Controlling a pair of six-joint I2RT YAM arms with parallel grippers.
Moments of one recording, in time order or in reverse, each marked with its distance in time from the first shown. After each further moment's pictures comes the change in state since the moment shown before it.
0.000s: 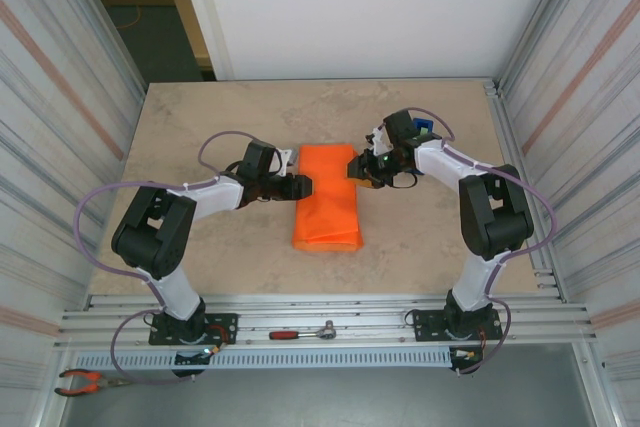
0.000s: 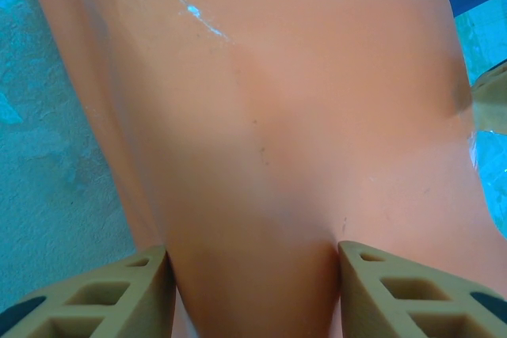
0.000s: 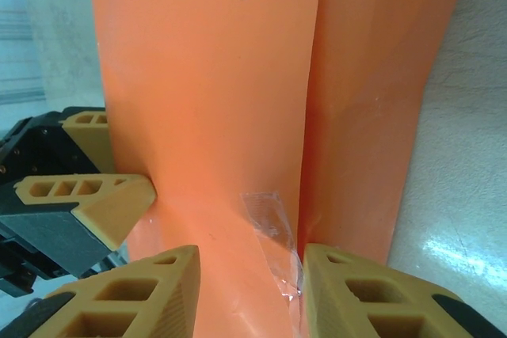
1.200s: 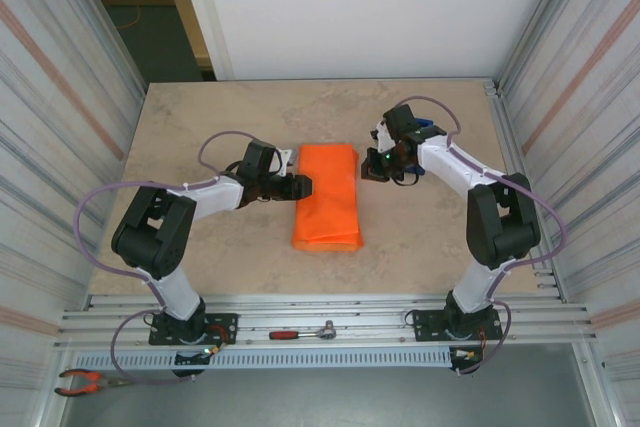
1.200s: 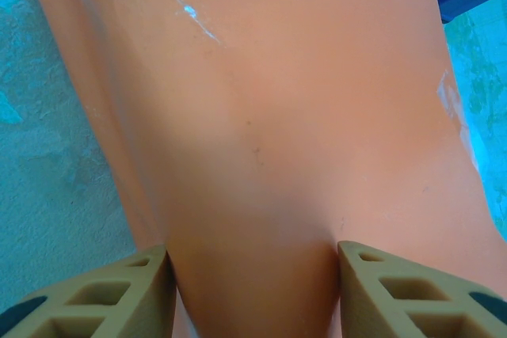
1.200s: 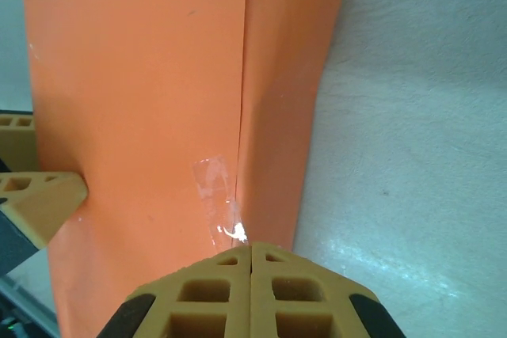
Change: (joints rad) left arm 0.000 0.000 0.001 -0.002 0.000 0.000; right arm 0.034 -0.065 0.073 -0.174 0.269 -0.109
